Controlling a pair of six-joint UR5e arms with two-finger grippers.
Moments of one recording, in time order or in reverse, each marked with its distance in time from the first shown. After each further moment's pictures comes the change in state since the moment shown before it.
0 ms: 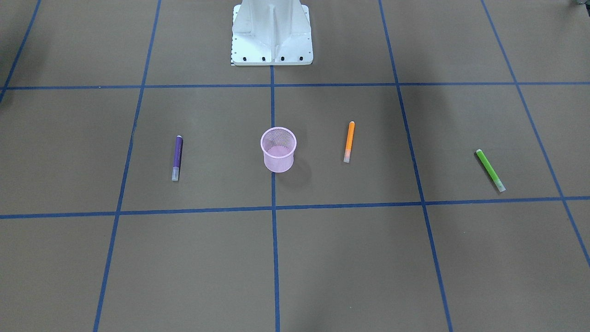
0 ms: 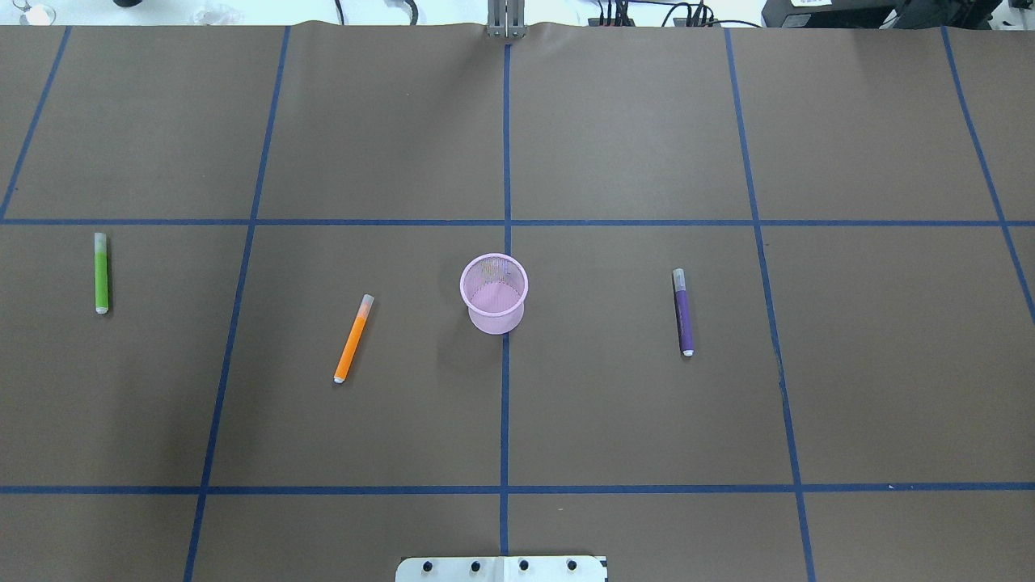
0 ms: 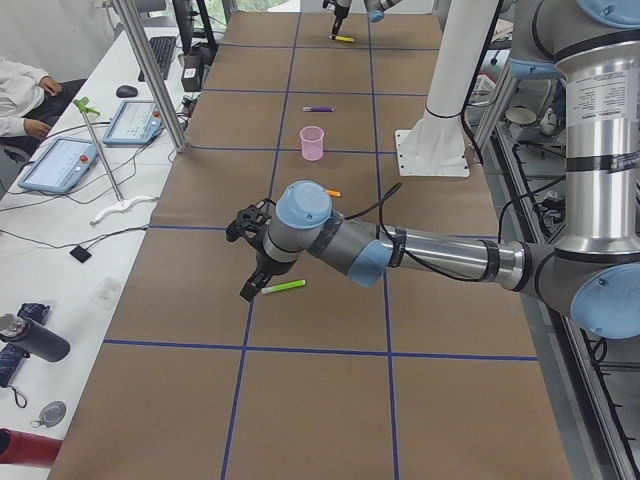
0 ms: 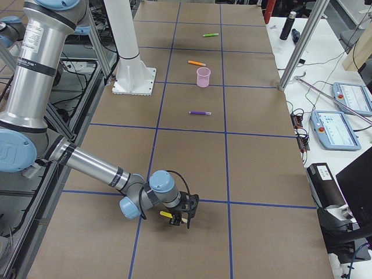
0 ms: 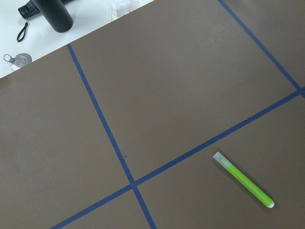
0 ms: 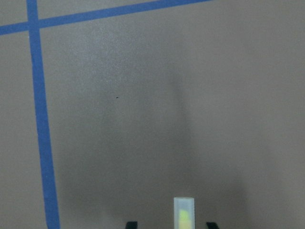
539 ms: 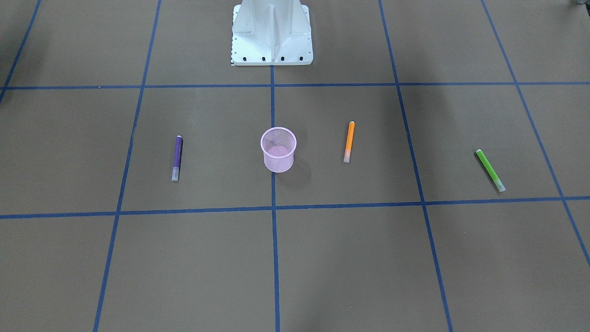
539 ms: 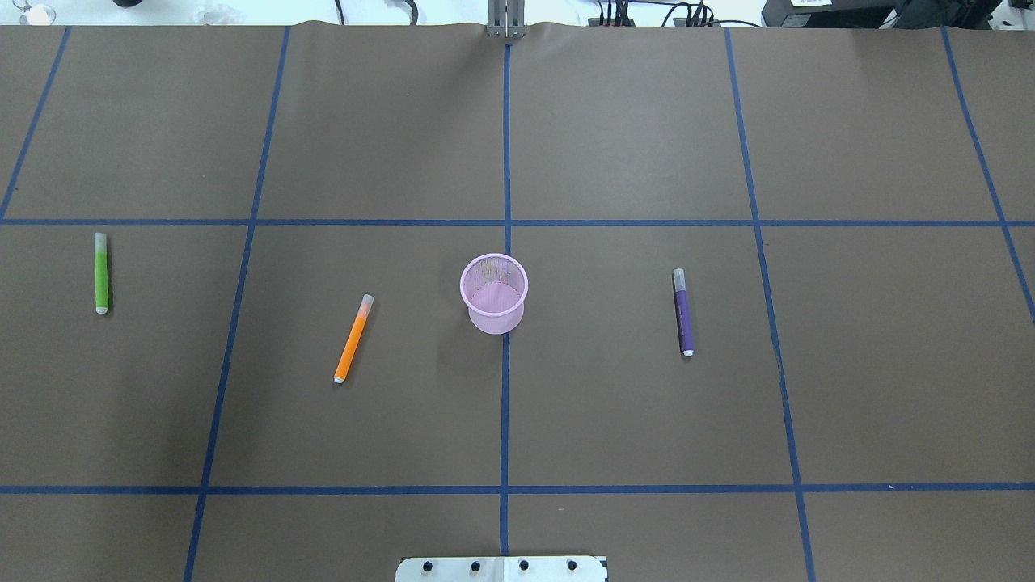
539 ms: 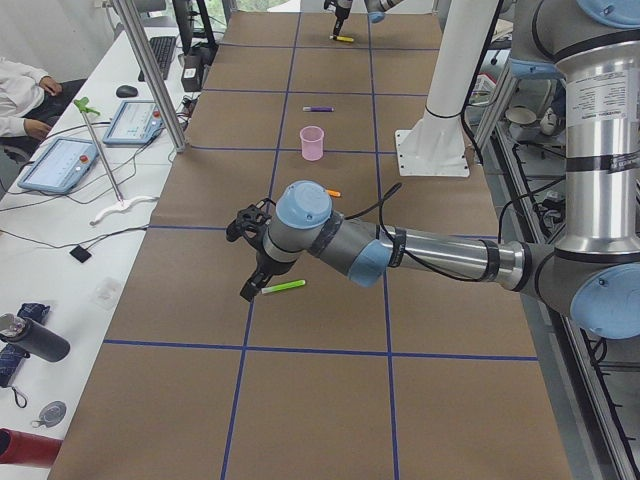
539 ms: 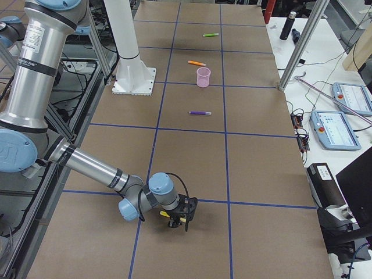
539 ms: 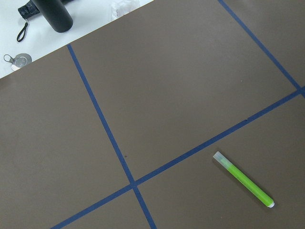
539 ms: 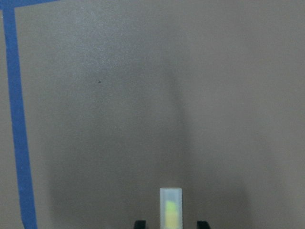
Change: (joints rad) left arm 0.001 -0.001 0.000 -0.001 0.000 0.000; right arm -0.006 0.000 -0.022 0.002 -0.016 0.003
